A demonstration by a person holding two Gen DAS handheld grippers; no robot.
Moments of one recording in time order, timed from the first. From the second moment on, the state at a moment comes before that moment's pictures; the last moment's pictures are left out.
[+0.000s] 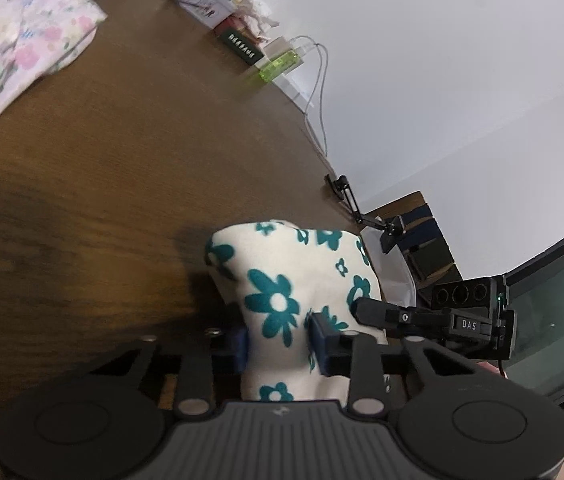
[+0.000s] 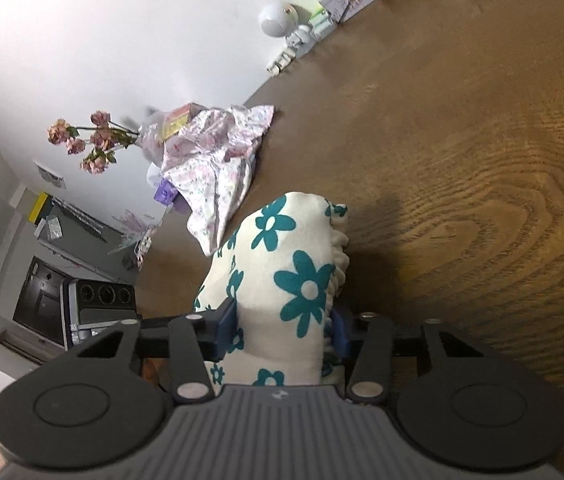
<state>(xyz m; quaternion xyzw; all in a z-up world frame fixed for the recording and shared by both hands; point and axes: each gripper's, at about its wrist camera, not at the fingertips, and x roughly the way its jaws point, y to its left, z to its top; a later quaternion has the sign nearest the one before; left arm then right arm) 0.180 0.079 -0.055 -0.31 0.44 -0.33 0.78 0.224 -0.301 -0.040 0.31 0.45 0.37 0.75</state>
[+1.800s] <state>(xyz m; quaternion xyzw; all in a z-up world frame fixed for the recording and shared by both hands) 0.528 0.097 -0.042 -0.37 0.27 -0.20 0.87 0.582 -0.315 -0.031 0.35 0.28 0.26 0.85</state>
